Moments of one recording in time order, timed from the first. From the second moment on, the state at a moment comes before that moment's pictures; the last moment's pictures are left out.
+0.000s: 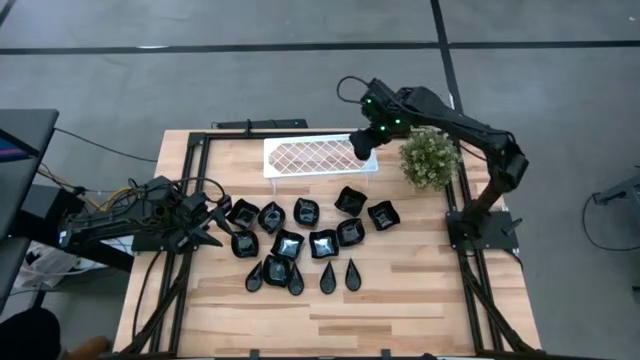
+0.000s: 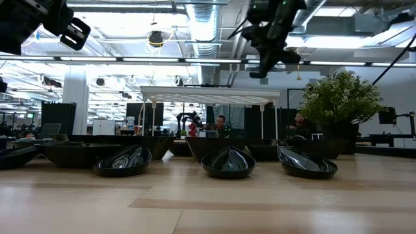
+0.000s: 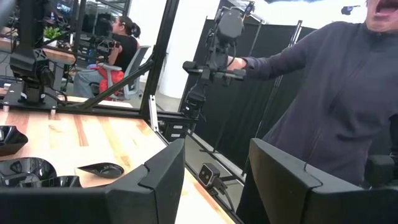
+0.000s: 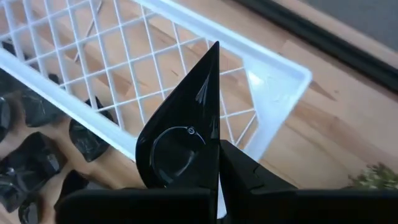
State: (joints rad) left arm 0.20 0.31 0.15 0.17 0.82 -0.38; right arm -0.60 1.64 1.66 -1.16 -0.10 0.40
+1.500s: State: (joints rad) left arm 0.20 0.31 0.15 0.17 0.82 -0.38; right arm -0.60 1.72 1.66 -1.15 -0.02 0.43
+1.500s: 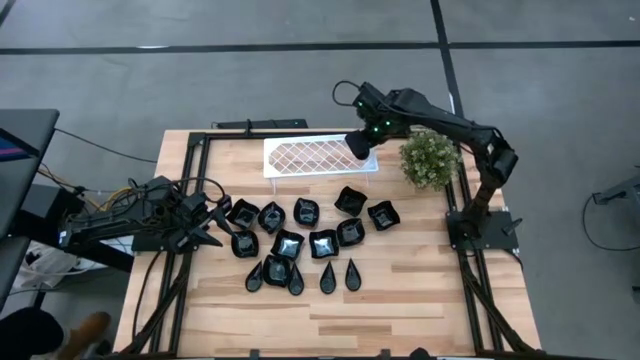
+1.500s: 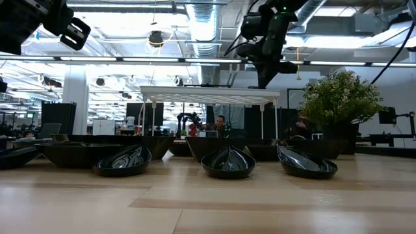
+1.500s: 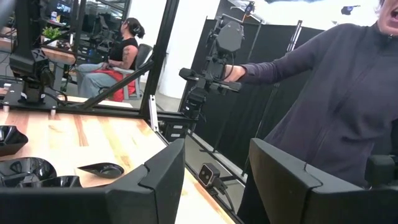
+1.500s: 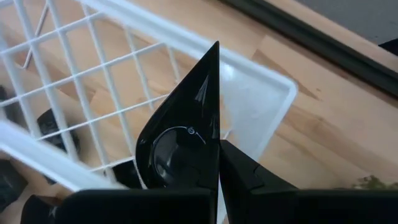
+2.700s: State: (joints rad) left arm 0.20 0.31 0.15 0.17 0.82 -0.38; right arm -0.58 1.78 1.66 -1.12 -0.05 0.41
